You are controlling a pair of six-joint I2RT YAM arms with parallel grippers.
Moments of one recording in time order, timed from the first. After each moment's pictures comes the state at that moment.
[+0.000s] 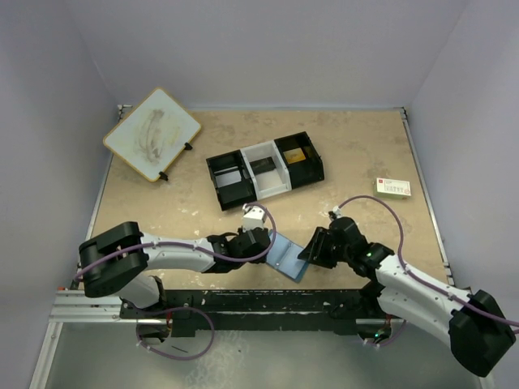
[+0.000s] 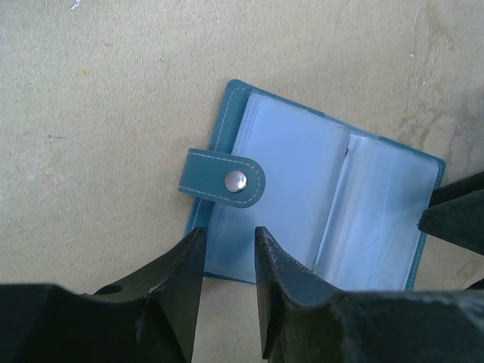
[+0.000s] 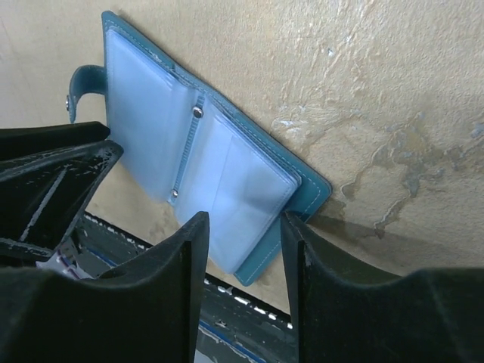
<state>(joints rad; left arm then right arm) -1.18 1.49 0.64 0.01 -0.42 -0.86 0.64 0.84 0.26 -0.28 -0.15 0.95</state>
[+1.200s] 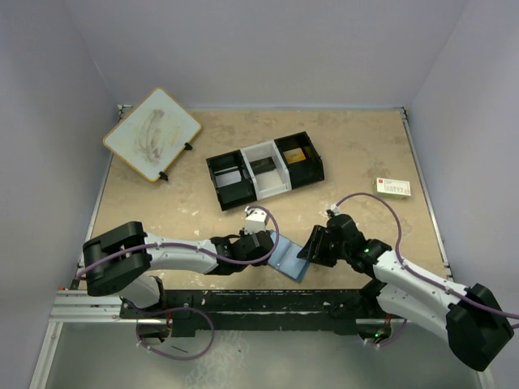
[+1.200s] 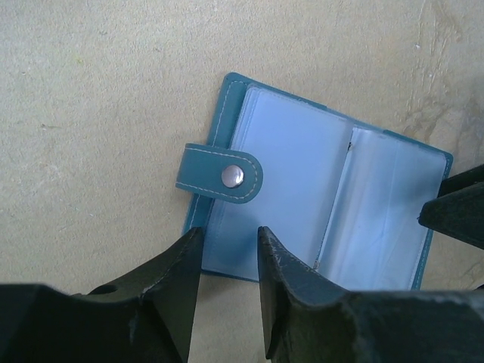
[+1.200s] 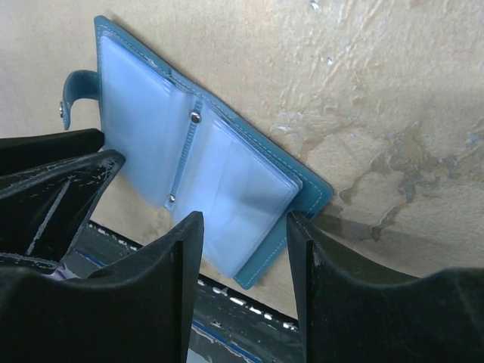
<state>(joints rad) -1.21 1.52 0.67 -0.02 -0.46 -0.88 0.64 0.88 0.30 -0.30 -0.13 0.91</state>
